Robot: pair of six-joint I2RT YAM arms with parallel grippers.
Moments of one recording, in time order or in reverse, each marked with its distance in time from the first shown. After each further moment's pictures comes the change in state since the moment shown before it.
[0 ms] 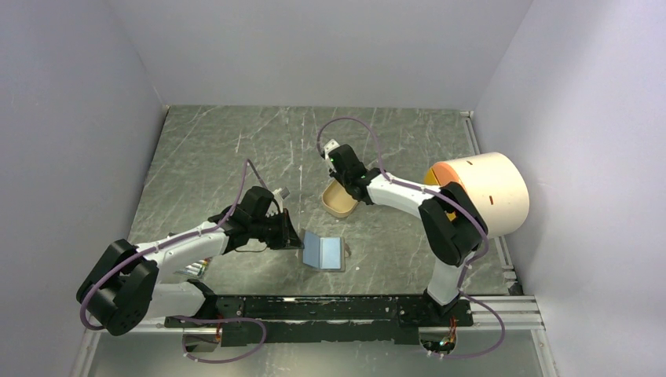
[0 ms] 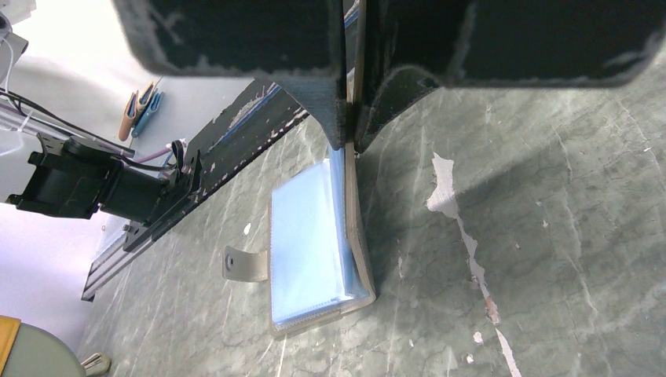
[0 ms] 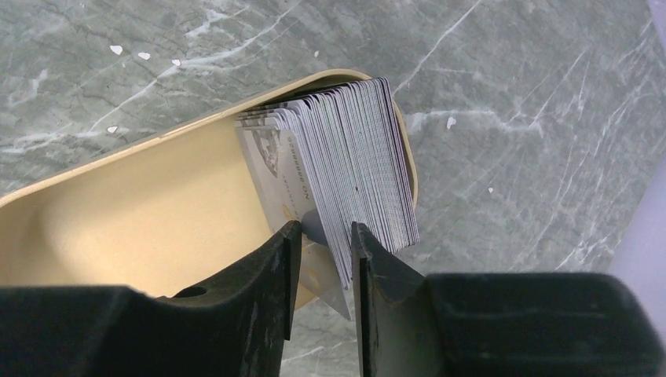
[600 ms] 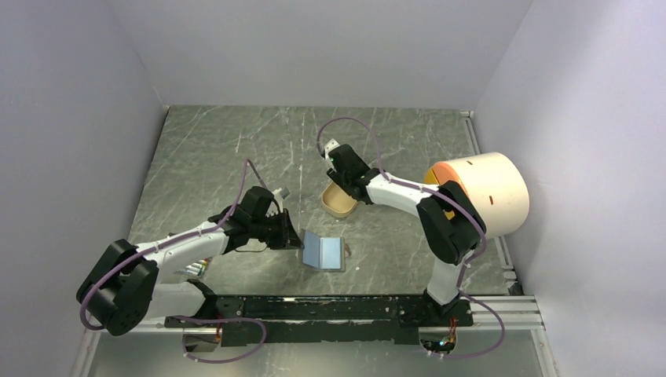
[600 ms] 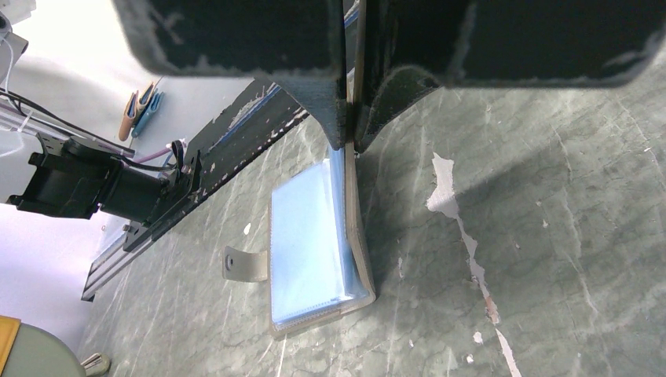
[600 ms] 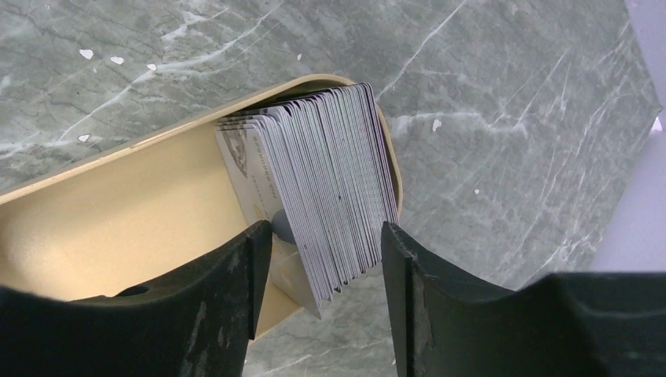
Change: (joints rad) left arm -0.002 0.000 0.000 0.000 0.000 0.000; right arm -0.005 0.018 0.000 0.027 0.031 -0.027
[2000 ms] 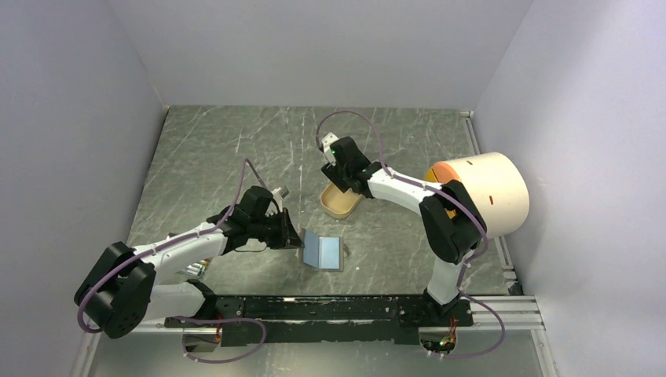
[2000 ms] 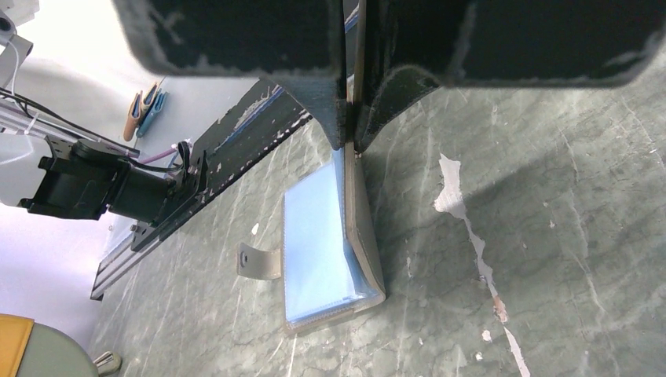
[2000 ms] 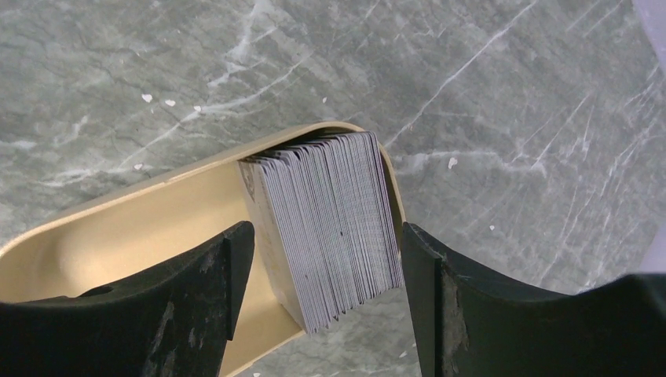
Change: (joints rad) left arm -0.002 -0.020 0.000 -0.001 0.002 -0.007; right arm -0.022 -0.003 0.064 -0.025 -0.126 0.010
